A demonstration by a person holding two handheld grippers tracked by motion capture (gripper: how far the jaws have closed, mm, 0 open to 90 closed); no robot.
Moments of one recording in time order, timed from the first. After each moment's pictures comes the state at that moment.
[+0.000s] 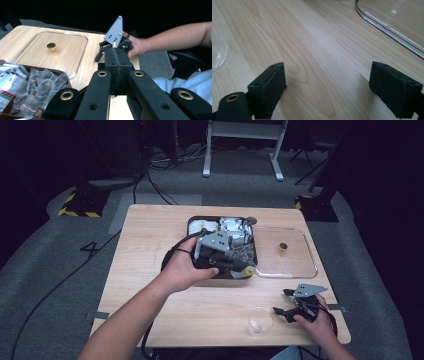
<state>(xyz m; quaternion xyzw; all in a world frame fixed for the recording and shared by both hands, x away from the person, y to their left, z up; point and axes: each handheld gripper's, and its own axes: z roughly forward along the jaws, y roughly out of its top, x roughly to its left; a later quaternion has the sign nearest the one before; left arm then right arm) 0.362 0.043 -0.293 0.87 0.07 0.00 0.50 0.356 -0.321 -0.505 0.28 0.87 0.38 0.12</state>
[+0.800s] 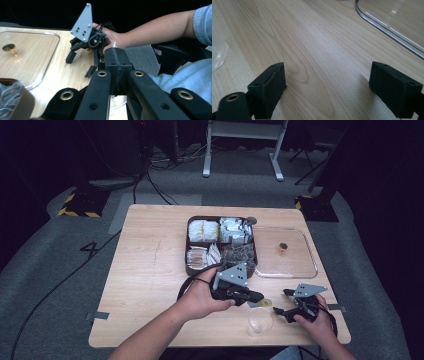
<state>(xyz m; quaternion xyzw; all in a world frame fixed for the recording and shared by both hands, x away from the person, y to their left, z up) 0.330 -0.001 -0.346 0.86 0.03 -0.04 0.50 0.356 -0.321 -0.505 0.28 0.87 0.38 0.13</state>
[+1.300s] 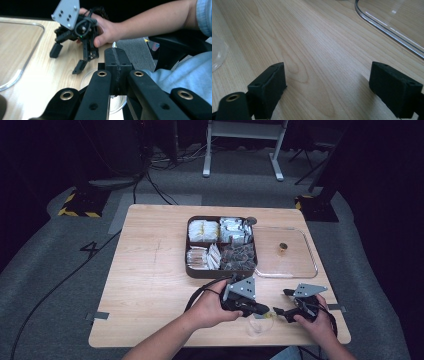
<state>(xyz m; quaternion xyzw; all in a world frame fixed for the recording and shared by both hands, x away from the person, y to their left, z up) 0.323 -0.025 -0.387 0.87 0.02 -0.06 0.49 0.356 -0.321 -0.505 0.28 0.87 0.38 0.12</state>
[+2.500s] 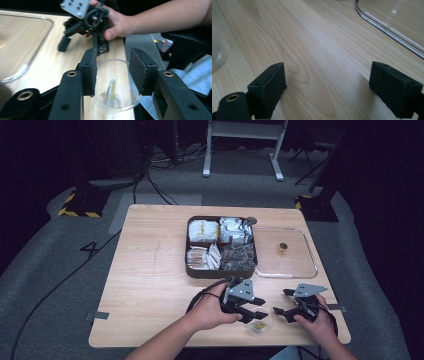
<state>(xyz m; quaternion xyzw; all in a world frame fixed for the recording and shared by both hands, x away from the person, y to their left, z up) 0.328 -0.018 -0.401 0.87 0.05 -0.02 0.49 0.356 -0.321 -0.505 0.28 0.87 0.38 0.12</state>
